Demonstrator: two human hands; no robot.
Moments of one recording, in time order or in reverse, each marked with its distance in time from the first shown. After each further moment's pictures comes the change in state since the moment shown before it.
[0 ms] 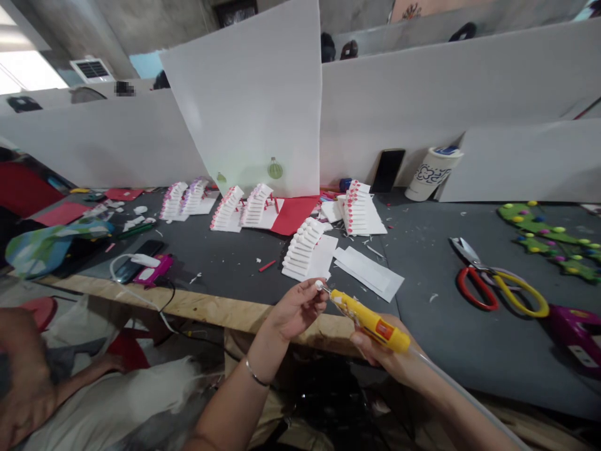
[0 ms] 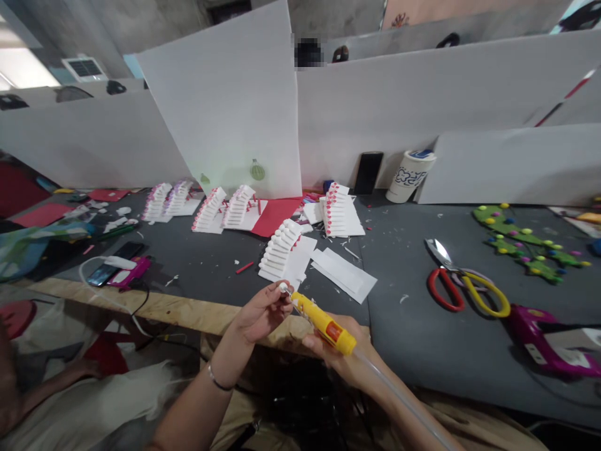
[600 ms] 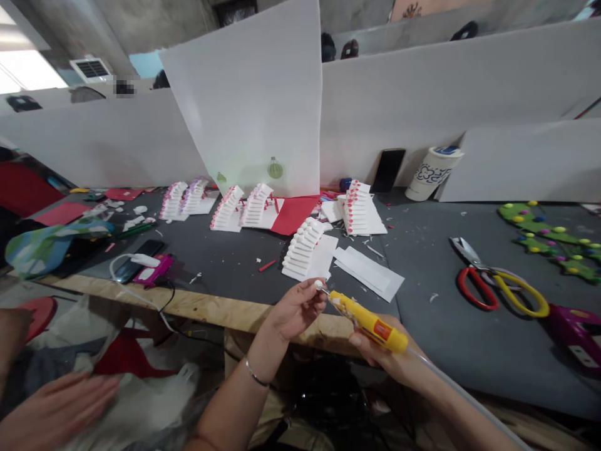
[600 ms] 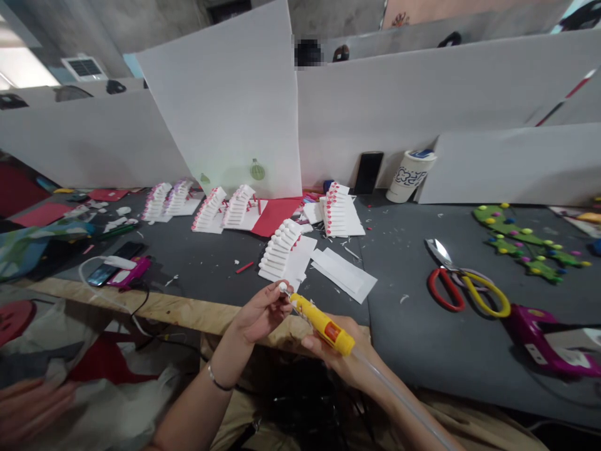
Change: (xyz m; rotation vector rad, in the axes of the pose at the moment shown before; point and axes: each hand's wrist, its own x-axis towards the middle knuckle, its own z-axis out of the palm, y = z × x) left_hand 0.000 0.000 -0.001 -0.010 0.018 0.001; right_hand 0.000 -0.002 0.000 0.024 -0.006 0.002
